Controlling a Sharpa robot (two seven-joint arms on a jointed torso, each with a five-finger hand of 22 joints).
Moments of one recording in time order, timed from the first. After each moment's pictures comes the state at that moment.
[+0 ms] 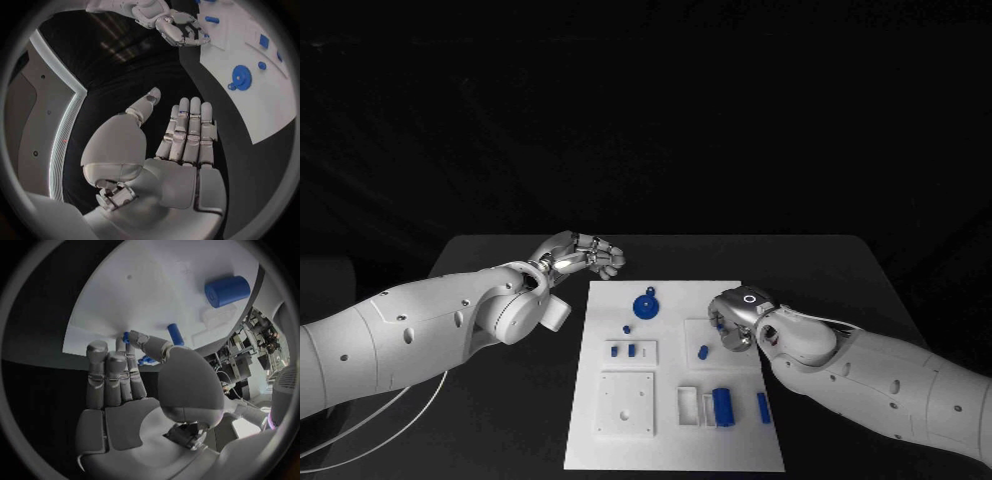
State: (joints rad) left arm 1.22 -0.78 -0.12 1.32 -0.32 -0.22 0.28; left_hand 1.08 -0.10 0.44 -0.29 0.06 0.85 0.17 0.30 0.49 1.14 0.13 0.15 0.19 0.87 0.13 0.60 0.30 0.07 0.56 0.02 0.99 0.67; right arm 1.02 -0.61 -0.08 1.20 -1.91 -0.33 -0.20; right_hand 1.19 -0.25 0.91 -0.20 0.05 1.05 0.11 0.34 0.51 1.19 0.04 0.24 0.22 1.27 -0.06 1.21 0.83 0.20 1.30 -0.04 0.84 1.31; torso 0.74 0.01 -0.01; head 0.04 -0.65
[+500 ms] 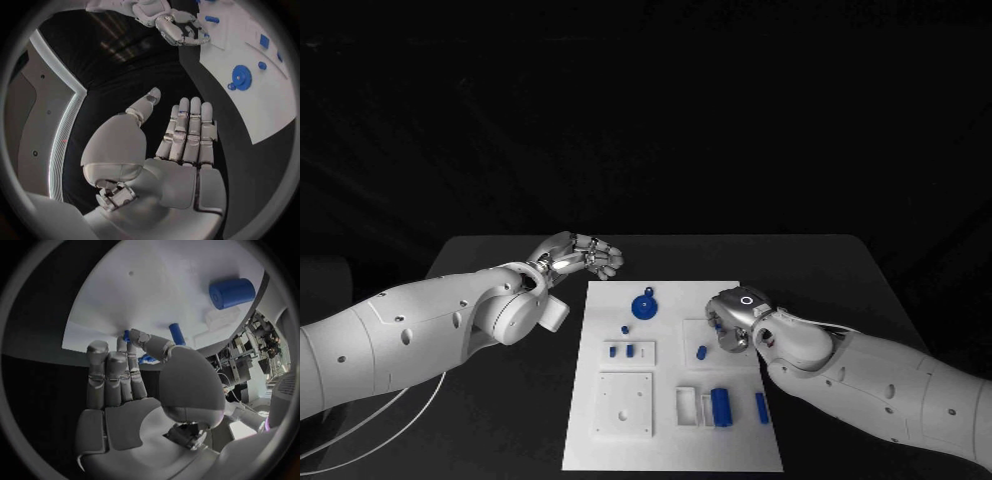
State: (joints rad) left arm 1.22 -0.78 -0.12 1.32 -0.32 -0.22 0.28; left_hand 1.08 -0.10 0.44 -0.29 0.06 0.85 0.17 0.30 0.49 1.14 0.13 0.15 0.19 0.87 0.13 0.60 0.30 0.06 0.56 0.02 0.99 0.67; right arm 1.02 -0.61 -0.08 1.20 -1.95 -0.37 -0.22; right_hand 1.19 -0.25 0.91 -0.21 0.05 1.07 0.09 0.35 0.52 1.20 0.03 0.25 0.23 1.28 -0.08 1.21 0.83 0.20 1.30 -0.05 0.85 1.31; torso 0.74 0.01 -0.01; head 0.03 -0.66
